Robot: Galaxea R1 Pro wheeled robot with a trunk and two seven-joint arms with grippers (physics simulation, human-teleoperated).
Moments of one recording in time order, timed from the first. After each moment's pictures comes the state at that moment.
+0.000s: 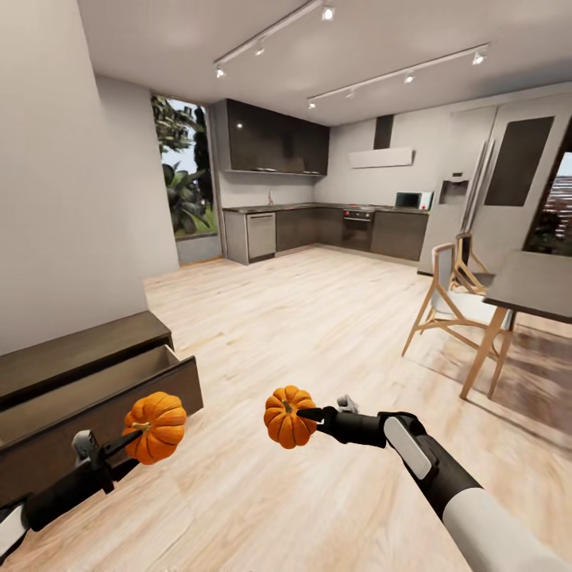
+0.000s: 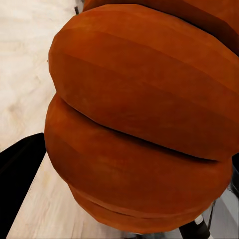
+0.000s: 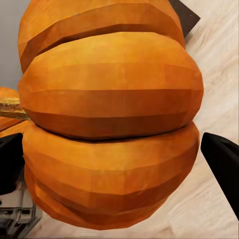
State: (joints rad) left arm -0.50 0.50 -0.15 -0.39 1.00 0.69 -1.28; right arm -0.65 -0.10 0.31 -0.79 -0.88 0.79 0.48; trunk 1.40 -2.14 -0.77
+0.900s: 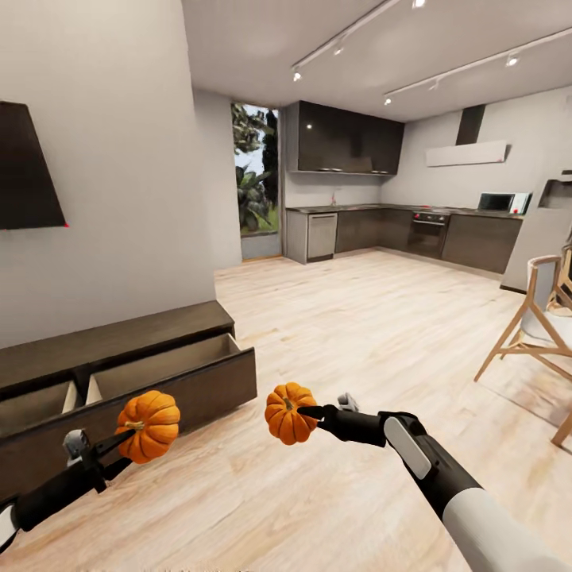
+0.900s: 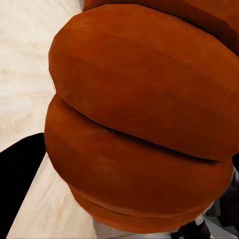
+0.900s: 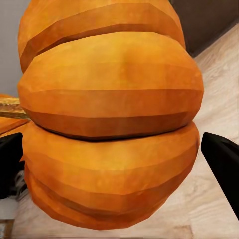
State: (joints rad) left arm -0.50 0.52 -0.15 -0.39 1.00 0.69 -1.29; right arm -0.65 -0.10 0.32 -0.79 -0.88 0.75 0.48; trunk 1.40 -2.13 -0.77
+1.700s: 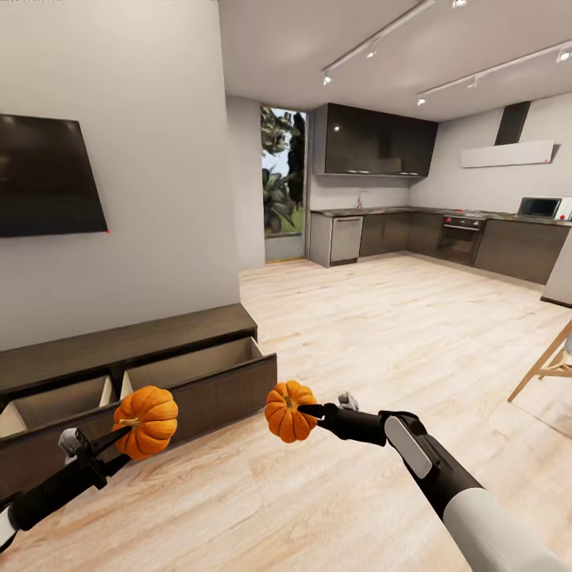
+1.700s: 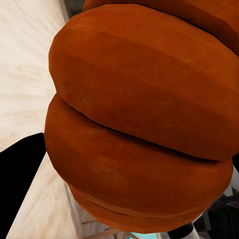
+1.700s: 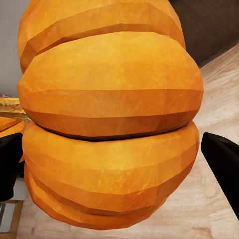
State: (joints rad) left arm -0.50 0.52 -0.14 -0.39 1.00 0.69 -1.38; right arm -0.65 -0.10 0.31 -0.79 -0.89 0.75 0.48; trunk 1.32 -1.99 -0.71
